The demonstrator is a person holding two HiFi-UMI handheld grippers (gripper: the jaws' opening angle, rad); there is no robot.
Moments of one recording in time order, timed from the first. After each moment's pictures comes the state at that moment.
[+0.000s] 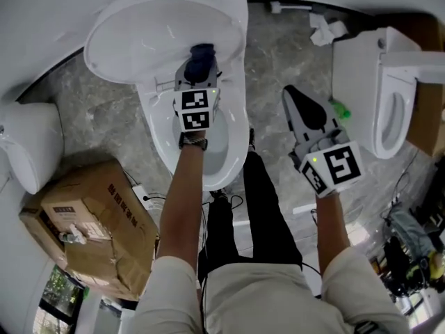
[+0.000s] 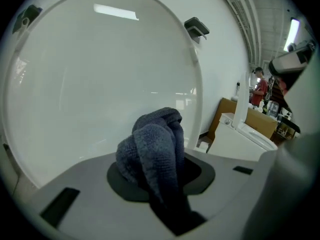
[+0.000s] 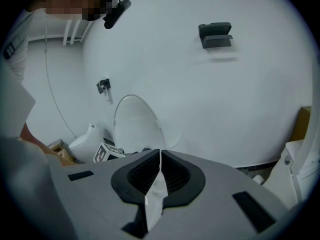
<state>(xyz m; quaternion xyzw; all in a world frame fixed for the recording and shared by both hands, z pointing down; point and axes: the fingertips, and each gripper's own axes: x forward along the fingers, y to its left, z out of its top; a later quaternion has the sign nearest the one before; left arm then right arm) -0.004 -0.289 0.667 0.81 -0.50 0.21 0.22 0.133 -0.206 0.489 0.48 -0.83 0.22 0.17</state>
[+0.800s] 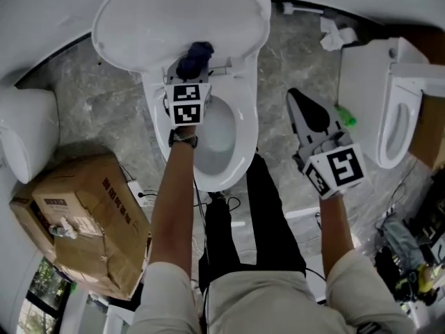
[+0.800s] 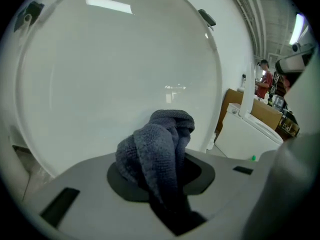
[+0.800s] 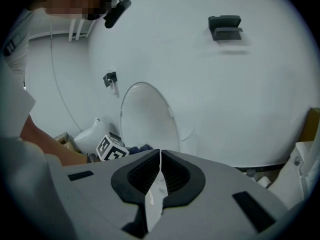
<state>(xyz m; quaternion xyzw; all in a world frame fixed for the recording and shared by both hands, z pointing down) -0.063 -0.278 0.704 0.79 -0.50 0.26 0.23 0.107 -0.195 0.519 0.45 -0.85 0.21 0.19</state>
